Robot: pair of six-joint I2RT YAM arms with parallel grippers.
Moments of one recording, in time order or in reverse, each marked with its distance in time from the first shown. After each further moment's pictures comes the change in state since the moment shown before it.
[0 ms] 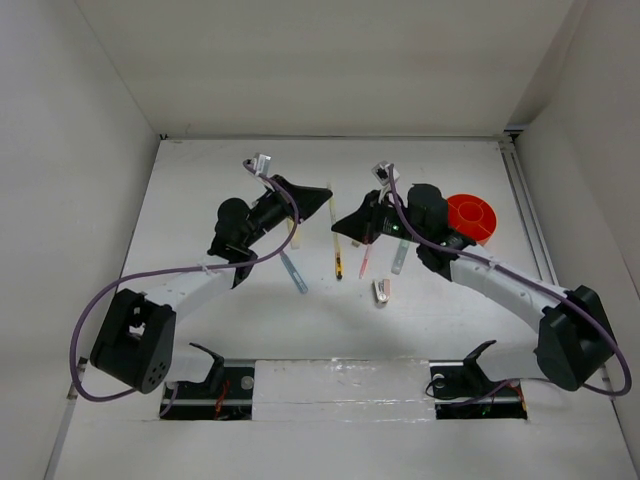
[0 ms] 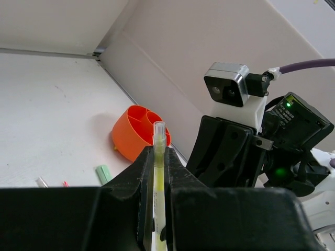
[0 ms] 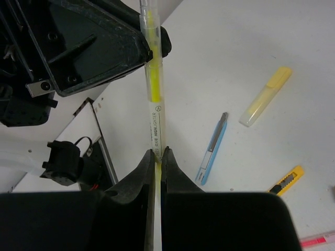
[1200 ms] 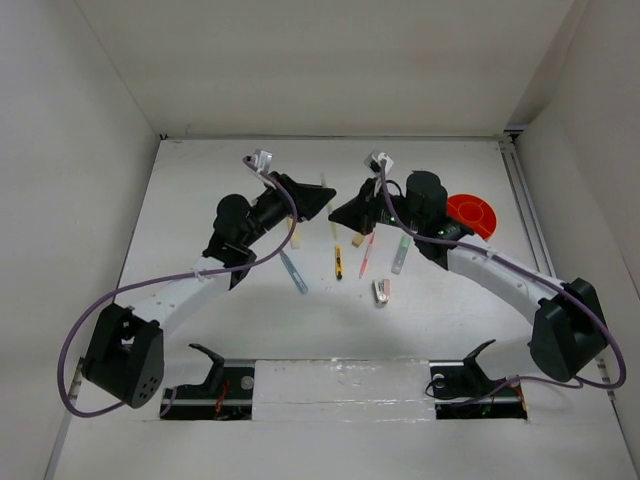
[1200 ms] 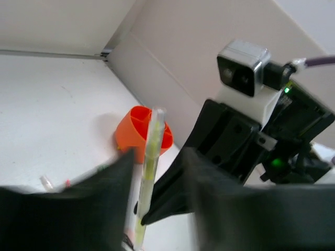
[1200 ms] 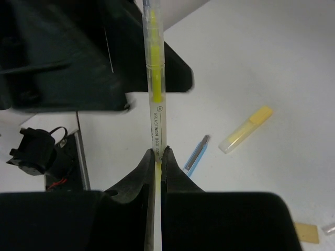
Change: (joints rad) left arm -0.026 -0.067 0.051 -0.144 -0.068 0.055; right arm -0.021 0.060 0.107 -0.032 -0.108 -0.203
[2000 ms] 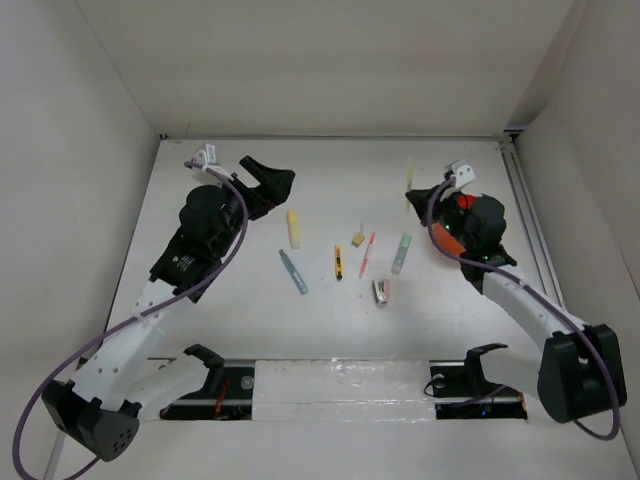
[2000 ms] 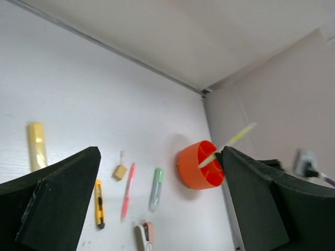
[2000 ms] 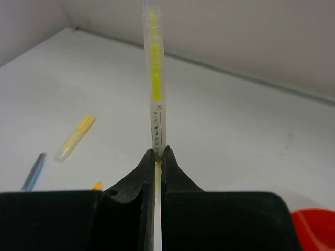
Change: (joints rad) left arm -0.028 -0.311 0.266 -0.883 -0.564 -0.017; right arm -0.339 -0.212 -0.344 0.247 0.245 -0.230
